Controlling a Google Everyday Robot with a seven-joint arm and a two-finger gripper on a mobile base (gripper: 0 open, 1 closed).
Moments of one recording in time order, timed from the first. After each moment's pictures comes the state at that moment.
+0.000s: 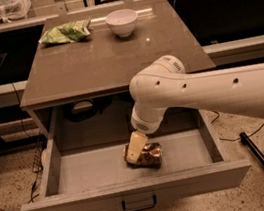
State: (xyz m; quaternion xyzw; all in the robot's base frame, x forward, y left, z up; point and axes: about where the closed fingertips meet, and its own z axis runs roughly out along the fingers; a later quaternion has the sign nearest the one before) arm 0.540 -0.019 0.672 -0.50 0.85 0.04 0.15
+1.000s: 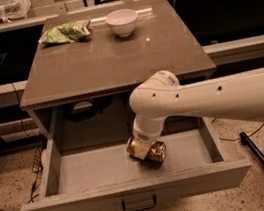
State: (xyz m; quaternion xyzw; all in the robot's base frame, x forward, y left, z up) arm 0.532 -0.018 0.617 -0.50 0.86 0.05 0.10
